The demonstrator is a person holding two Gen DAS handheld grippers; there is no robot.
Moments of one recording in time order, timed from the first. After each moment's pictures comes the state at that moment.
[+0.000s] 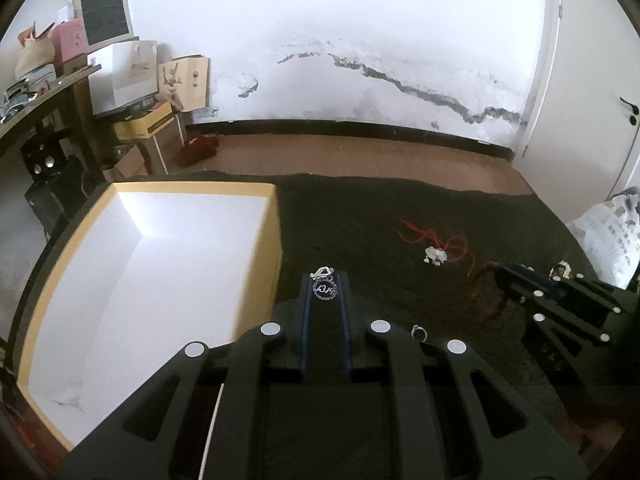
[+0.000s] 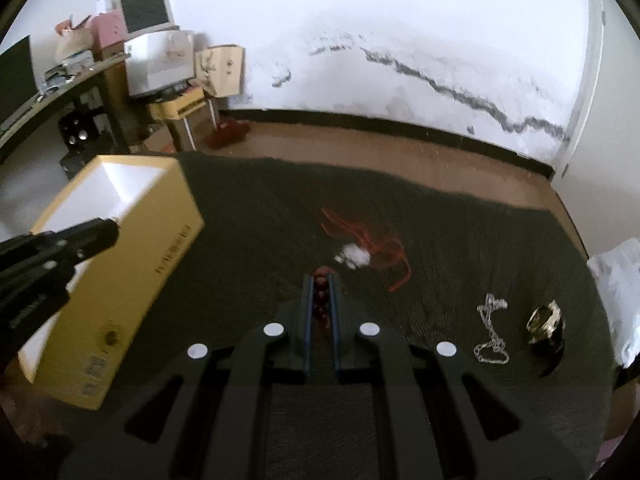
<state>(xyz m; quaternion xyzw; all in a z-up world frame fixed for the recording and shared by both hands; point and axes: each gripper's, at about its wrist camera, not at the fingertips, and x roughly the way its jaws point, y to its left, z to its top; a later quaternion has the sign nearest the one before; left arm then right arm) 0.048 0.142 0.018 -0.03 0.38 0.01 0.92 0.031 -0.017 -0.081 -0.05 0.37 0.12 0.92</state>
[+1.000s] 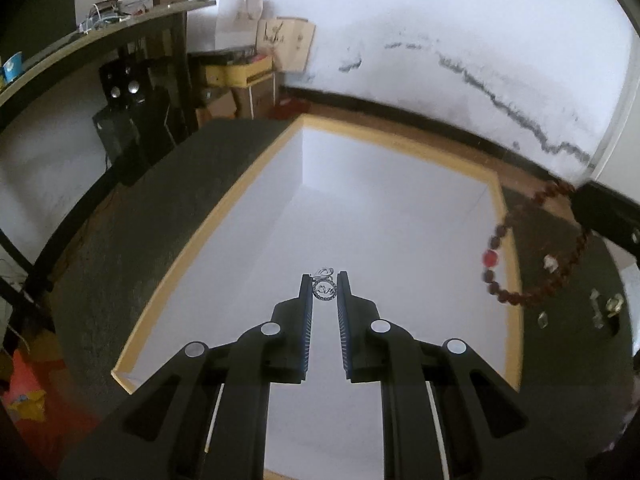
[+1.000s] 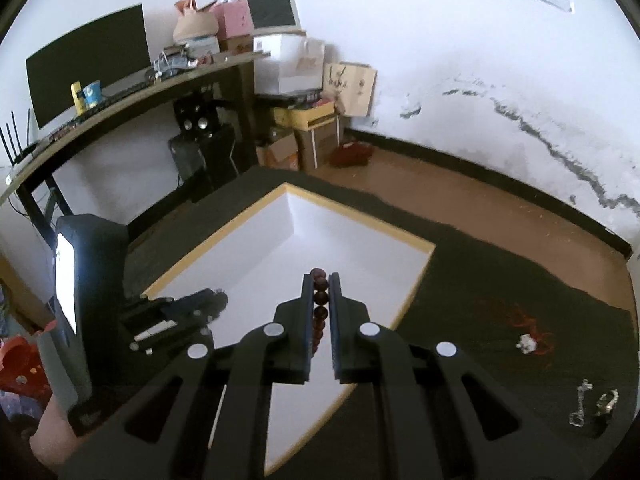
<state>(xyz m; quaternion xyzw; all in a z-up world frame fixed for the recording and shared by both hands) 0.006 0.325 -0.007 -0.09 0.42 0.14 0.89 -0.009 0.194 -0.002 -0.09 0.34 0.30 0.88</state>
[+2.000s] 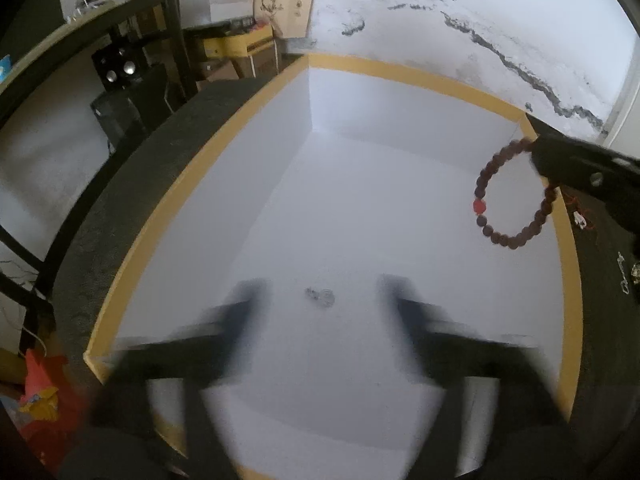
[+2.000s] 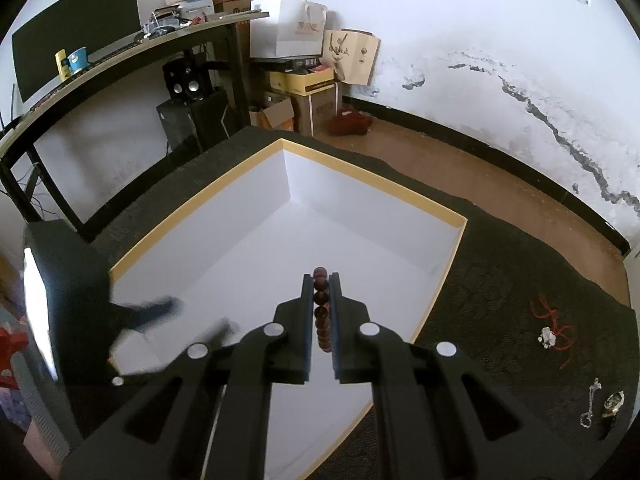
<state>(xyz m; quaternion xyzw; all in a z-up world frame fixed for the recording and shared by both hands) 0.005 0.326 -0.041 -0.07 0.46 0.15 0.87 0.021 0.232 -0.055 -0.12 0.39 0.29 0.87</state>
